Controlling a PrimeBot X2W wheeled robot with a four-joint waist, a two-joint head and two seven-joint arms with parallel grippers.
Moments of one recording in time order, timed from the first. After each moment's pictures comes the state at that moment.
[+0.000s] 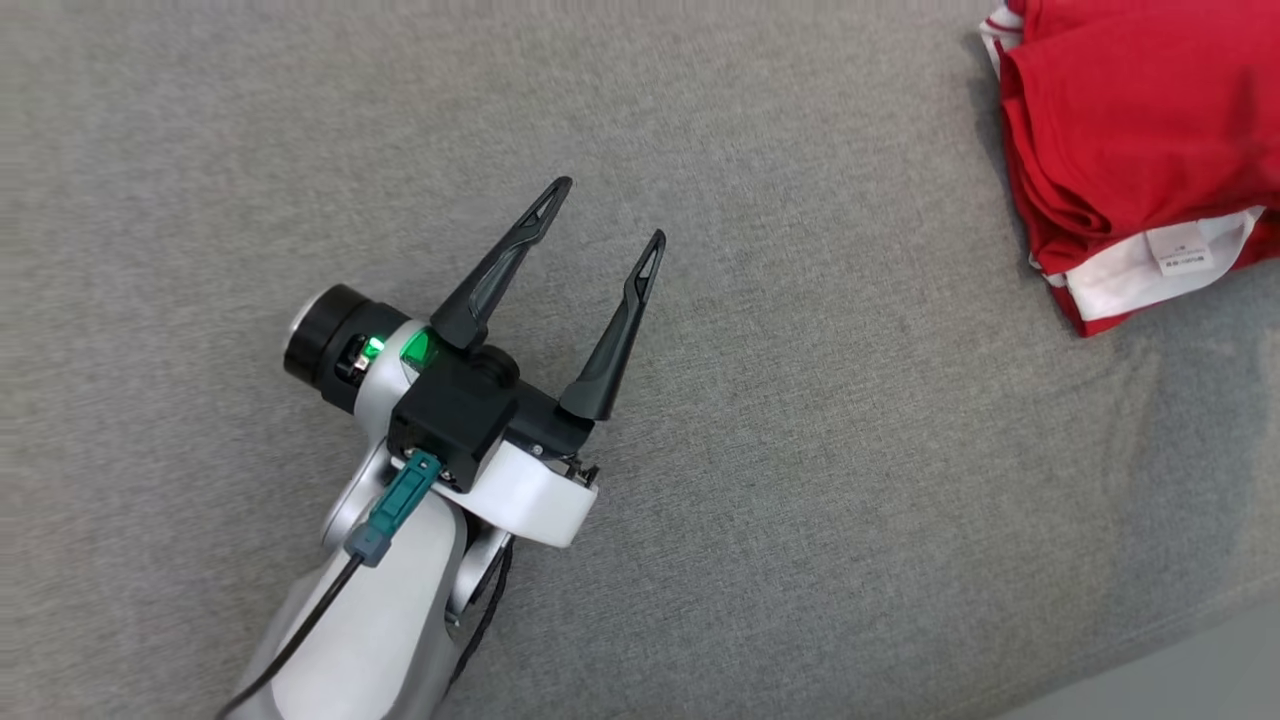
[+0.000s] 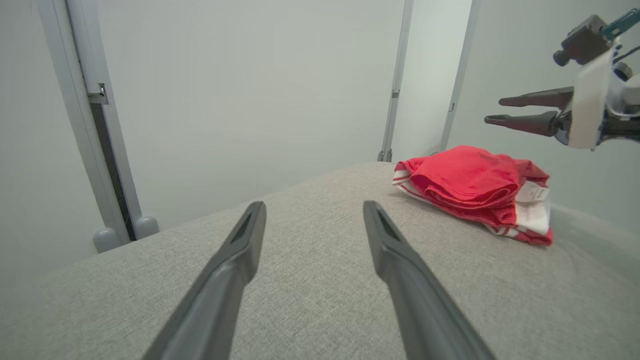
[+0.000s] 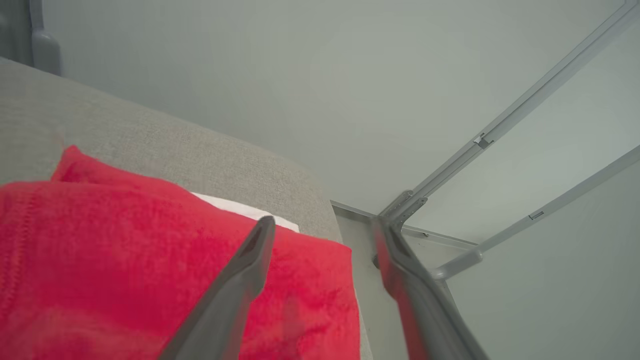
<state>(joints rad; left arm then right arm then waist) -0.47 0.08 -0.41 0.10 -0.05 -0.09 -0.26 -0.93 -0.54 0.26 0.89 0.13 0.13 -0.26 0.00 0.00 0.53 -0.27</state>
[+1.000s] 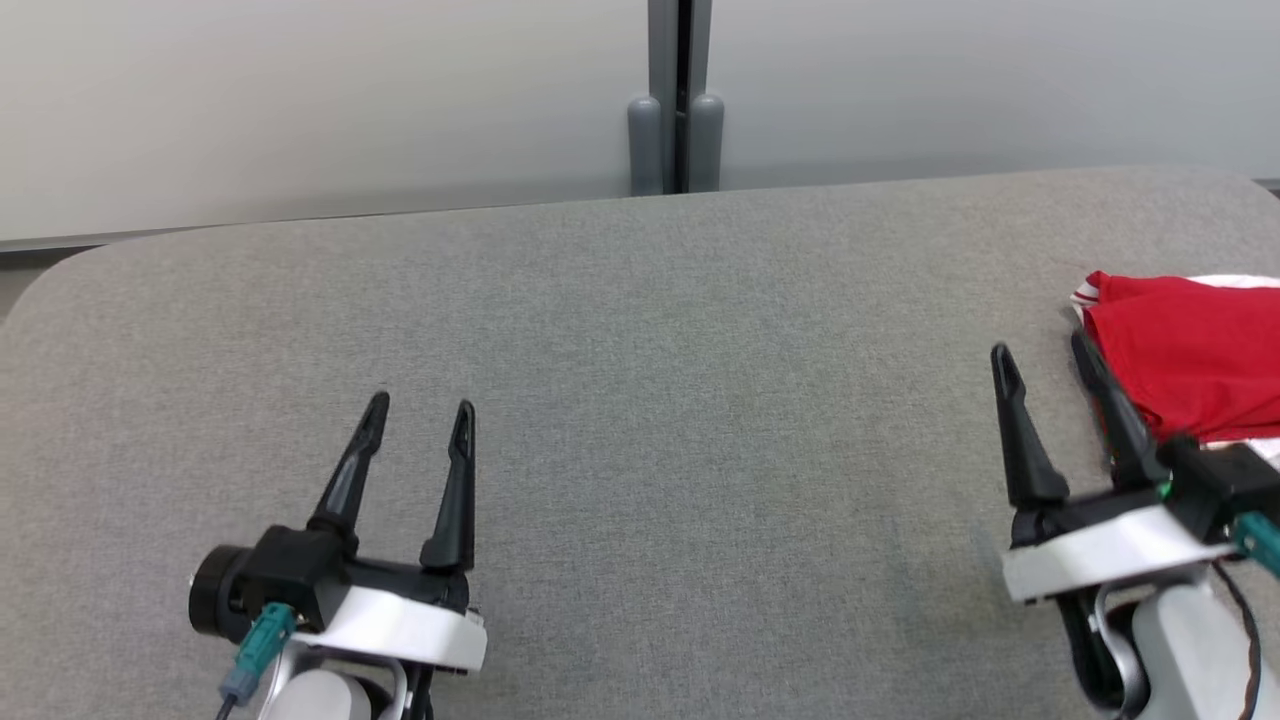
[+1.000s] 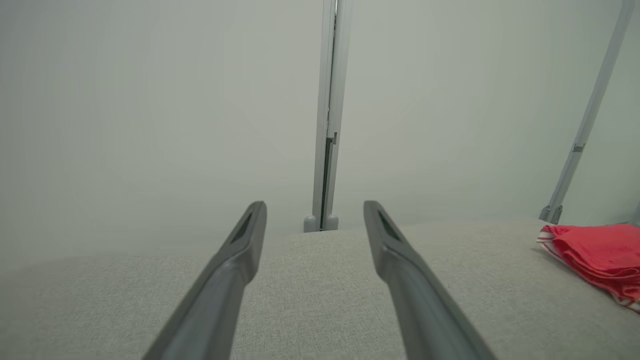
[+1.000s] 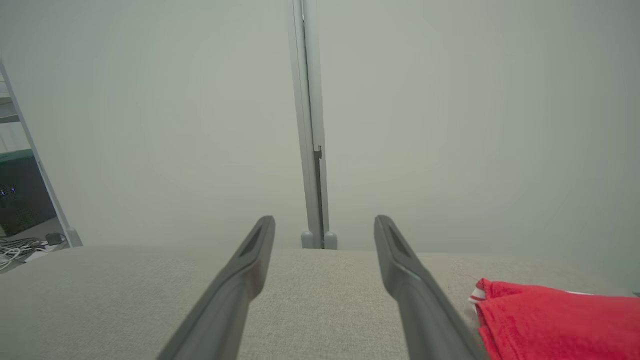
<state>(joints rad) -0.11 0.05 -0.17 0.10 -0.20 -0.03 -0.26 -0.26 -0.21 0.18 0.29 0.30 0.13 -0.26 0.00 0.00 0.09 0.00</state>
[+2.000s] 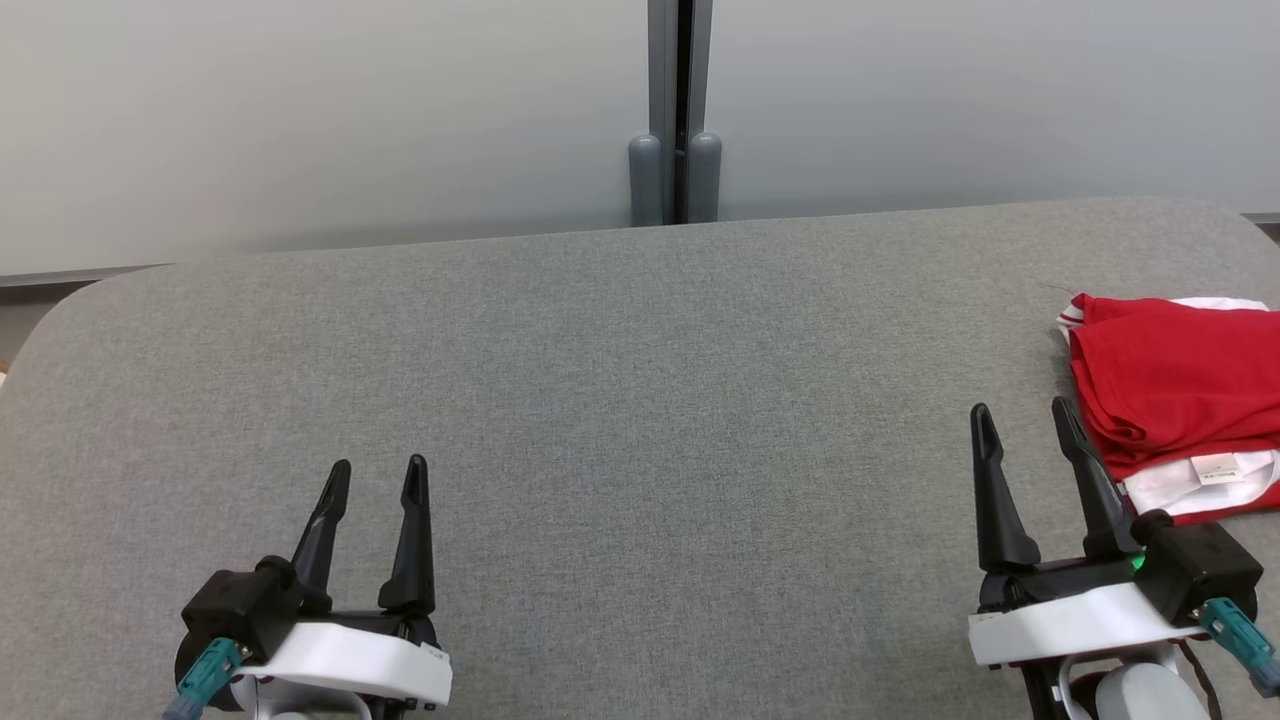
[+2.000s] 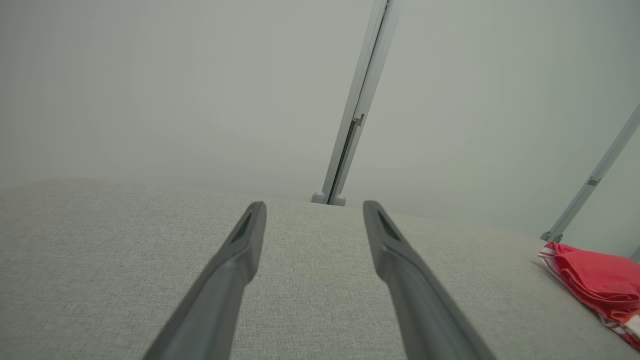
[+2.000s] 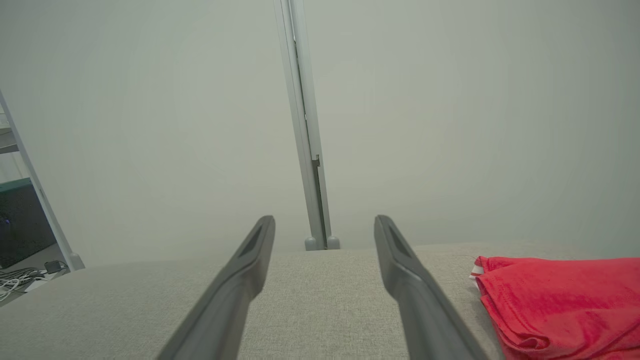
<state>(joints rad) -0.05 0.05 -0.11 0.20 -0.37 -0.04 -0.26 -0.10 -0.06 0.10 0.16 0.20 0.13 -0.26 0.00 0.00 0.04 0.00</state>
